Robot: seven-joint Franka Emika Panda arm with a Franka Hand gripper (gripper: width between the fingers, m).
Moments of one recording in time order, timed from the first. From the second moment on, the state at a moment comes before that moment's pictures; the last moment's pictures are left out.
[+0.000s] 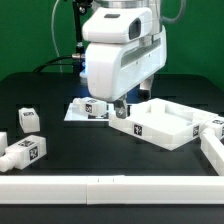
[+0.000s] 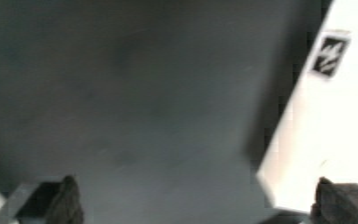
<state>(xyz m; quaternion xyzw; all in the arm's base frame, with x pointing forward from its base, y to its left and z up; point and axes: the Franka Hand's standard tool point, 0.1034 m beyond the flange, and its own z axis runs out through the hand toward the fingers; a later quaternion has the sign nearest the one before) 0.533 0.013 0.082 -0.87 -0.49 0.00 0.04</state>
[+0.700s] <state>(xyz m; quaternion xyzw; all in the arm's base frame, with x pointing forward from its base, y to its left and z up) 0.515 0.020 0.072 -0.88 -0.47 -0.03 0.02</state>
